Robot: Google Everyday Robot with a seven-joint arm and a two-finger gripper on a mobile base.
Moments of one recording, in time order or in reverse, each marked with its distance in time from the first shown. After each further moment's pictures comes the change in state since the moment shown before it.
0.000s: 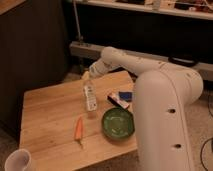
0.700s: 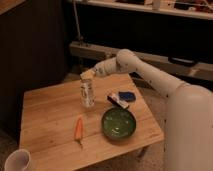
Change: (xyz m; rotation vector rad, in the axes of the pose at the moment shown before) arm -0.012 0.044 -0.047 -0.271 -0.221 -0.336
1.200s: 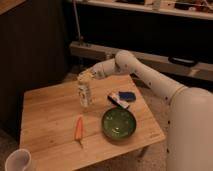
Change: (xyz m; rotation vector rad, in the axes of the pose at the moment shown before) arm 0.001 0.026 0.006 -0.049 -0.012 -0.179
